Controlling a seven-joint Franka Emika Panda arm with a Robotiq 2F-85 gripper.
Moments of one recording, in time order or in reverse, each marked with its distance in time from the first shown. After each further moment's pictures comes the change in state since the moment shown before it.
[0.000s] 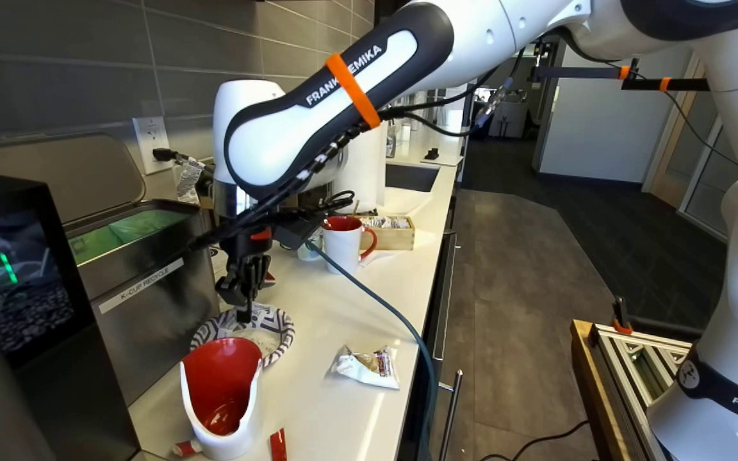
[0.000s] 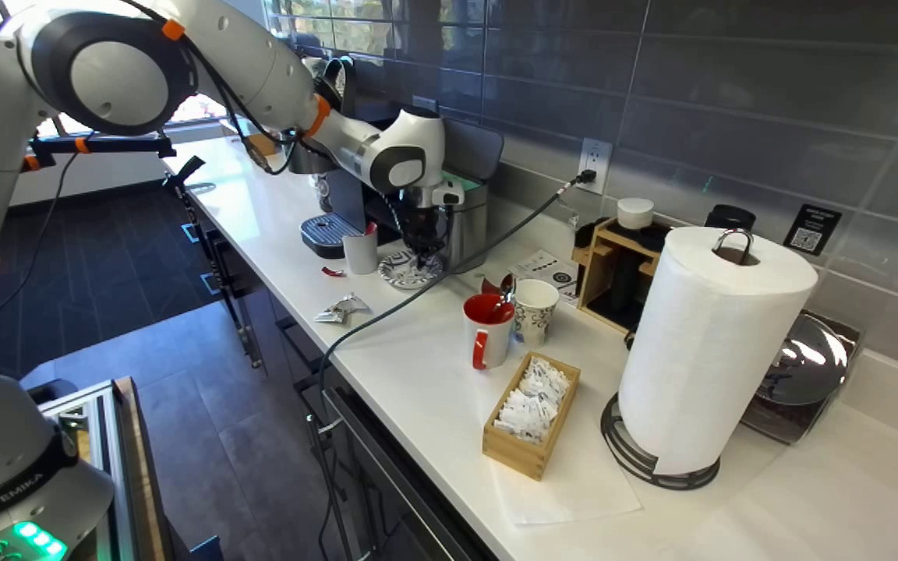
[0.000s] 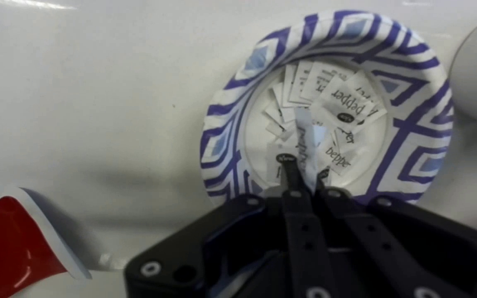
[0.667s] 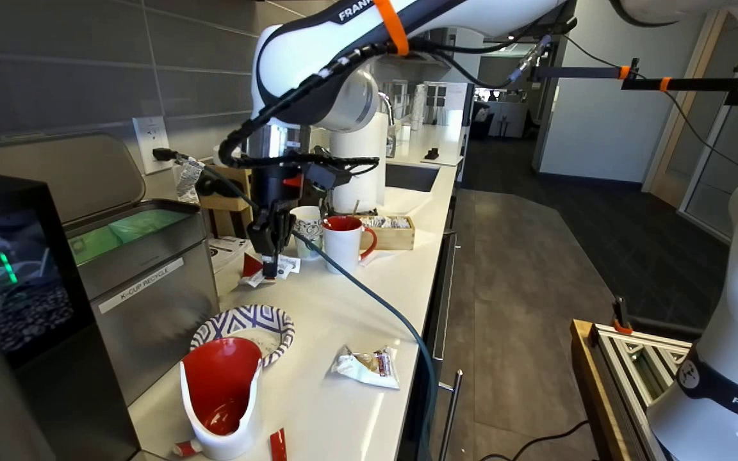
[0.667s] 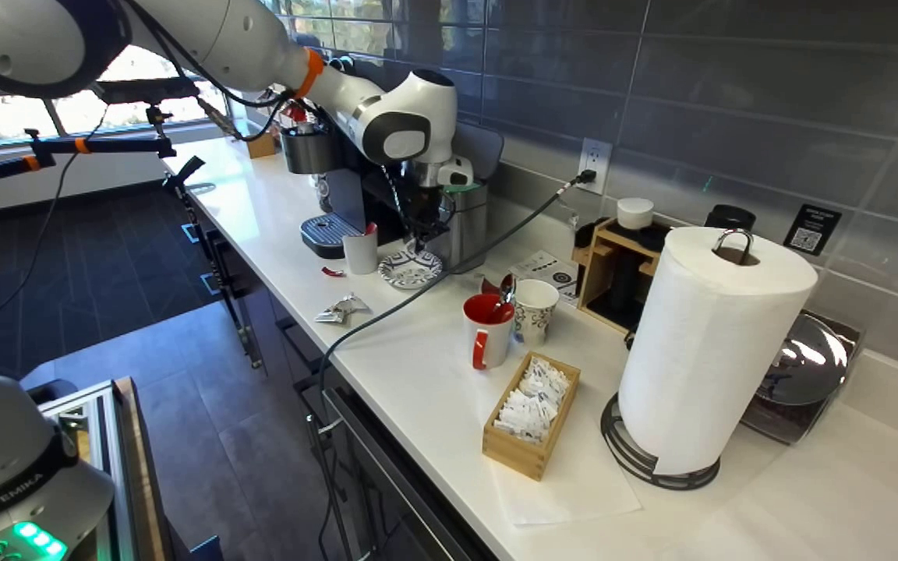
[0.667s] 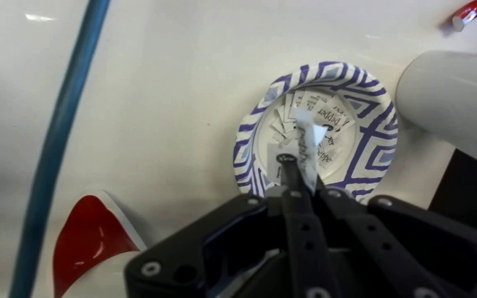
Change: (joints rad) arm -0.092 -0.174 0.004 -0.090 0.123 -0.117 -0.125
